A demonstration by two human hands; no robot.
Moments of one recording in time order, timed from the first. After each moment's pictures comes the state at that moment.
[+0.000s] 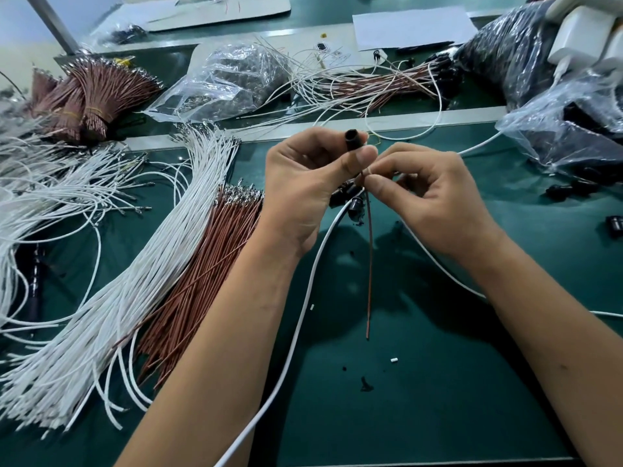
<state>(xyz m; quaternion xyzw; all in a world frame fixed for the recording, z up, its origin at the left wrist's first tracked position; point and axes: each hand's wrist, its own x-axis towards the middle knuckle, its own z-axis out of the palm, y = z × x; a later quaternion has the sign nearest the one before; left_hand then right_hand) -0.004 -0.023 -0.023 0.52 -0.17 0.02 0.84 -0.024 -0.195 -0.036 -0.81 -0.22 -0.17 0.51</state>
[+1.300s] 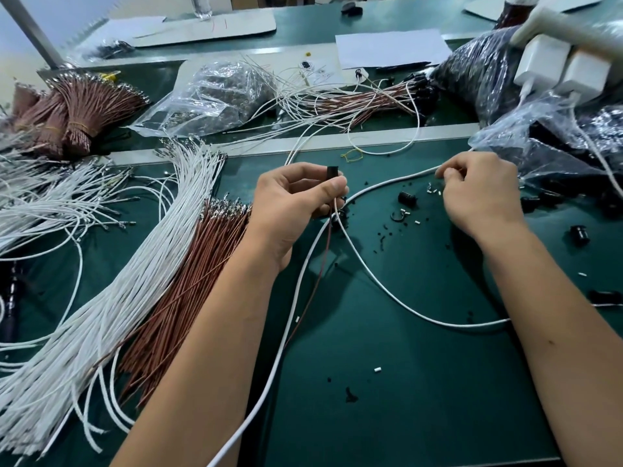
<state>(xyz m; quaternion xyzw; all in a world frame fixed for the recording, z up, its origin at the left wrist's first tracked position) -0.001 -0.017 -0.031 0.66 -0.03 -0.05 0.75 -0.001 -0.260 -0.033 -0.93 0.16 -0.18 0.28</state>
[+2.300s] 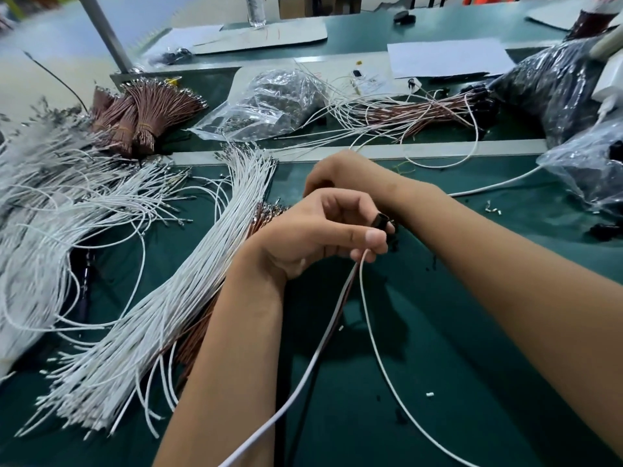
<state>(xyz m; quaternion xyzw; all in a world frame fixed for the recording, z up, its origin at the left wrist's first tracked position) -0.006 0.034 -0.015 0.59 -0.20 -0.29 0.72 0.073 -0.091 0.001 -0.93 -0.35 0.03 0.12</state>
